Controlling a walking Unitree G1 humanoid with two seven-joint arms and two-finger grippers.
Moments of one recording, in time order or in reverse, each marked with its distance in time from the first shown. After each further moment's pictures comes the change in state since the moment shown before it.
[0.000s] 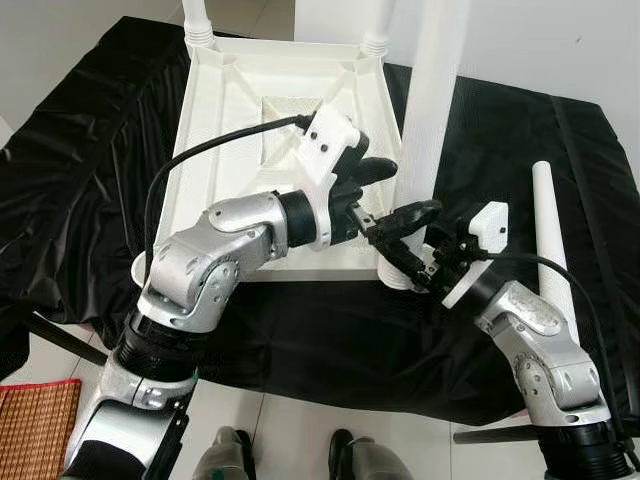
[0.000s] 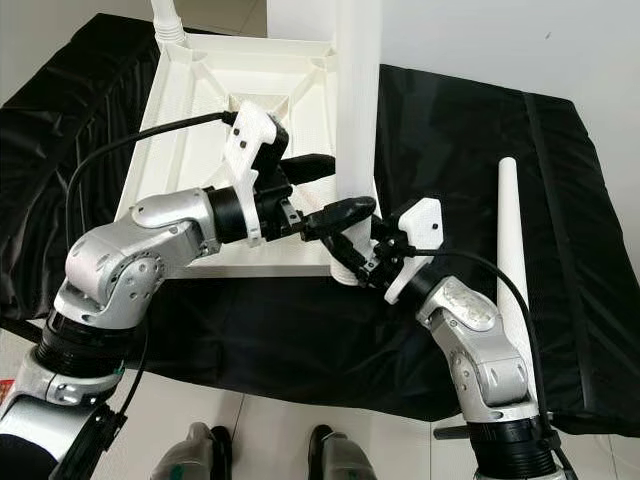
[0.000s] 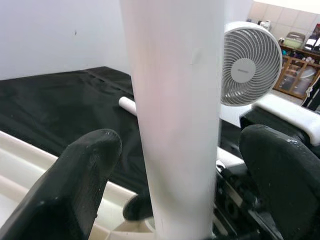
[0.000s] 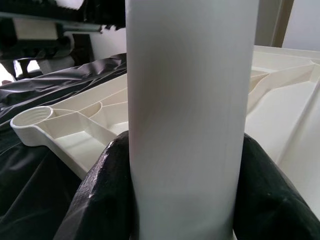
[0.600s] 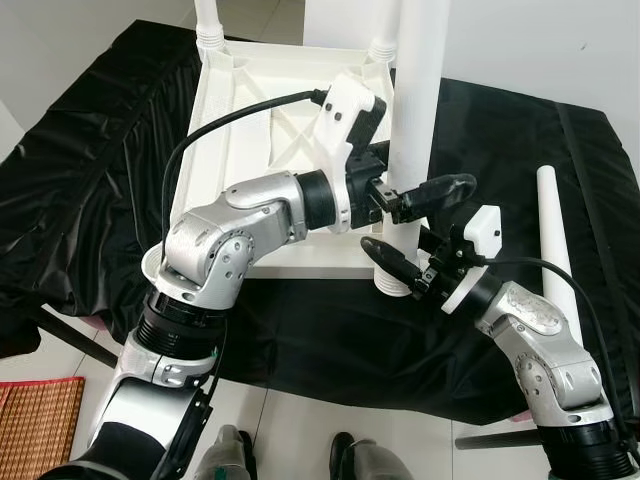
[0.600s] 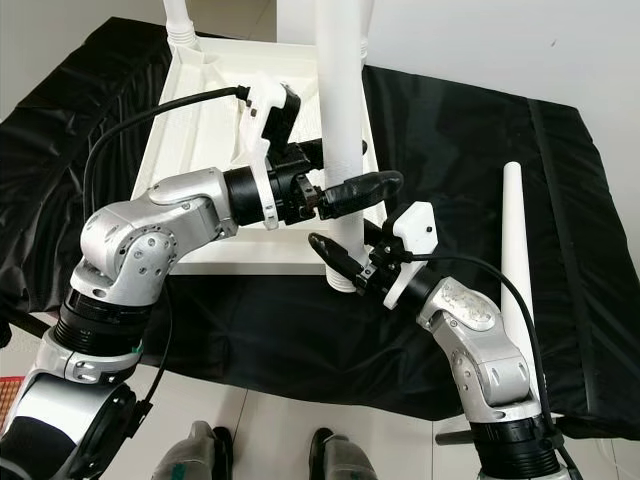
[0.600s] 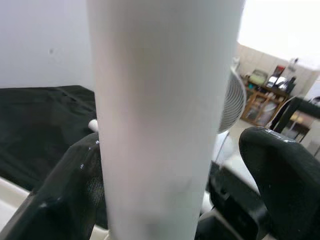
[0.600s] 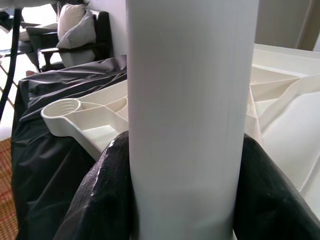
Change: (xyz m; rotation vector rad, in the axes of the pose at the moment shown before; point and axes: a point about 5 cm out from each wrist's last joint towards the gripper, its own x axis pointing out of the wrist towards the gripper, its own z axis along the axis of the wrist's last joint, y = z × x) left arm 0.013 0.000 0.017 -0.152 -0.098 -0.092; right arm 0.000 0.003 -0.001 -0.006 0.013 0.059
